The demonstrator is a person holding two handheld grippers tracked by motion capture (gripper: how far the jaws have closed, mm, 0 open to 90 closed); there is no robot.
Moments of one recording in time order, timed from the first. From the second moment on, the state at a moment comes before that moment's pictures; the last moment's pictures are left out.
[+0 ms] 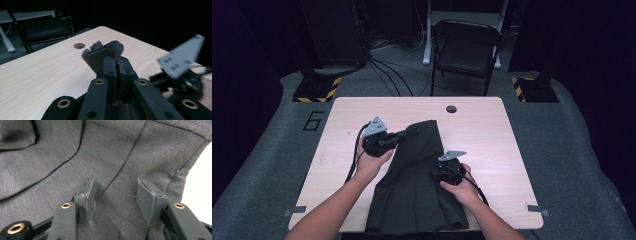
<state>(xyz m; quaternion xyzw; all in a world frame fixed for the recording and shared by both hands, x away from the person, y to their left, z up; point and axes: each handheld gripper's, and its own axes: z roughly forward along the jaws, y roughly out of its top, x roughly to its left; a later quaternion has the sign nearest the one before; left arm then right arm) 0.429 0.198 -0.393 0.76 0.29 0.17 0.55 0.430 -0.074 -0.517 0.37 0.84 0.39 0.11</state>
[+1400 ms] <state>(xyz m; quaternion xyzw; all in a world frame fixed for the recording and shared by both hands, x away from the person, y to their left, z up) 0.342 0.190 -0.483 0.84 0.21 0.05 0.50 0.431 -0.078 -0.518 0.37 0.83 0.40 0.10</state>
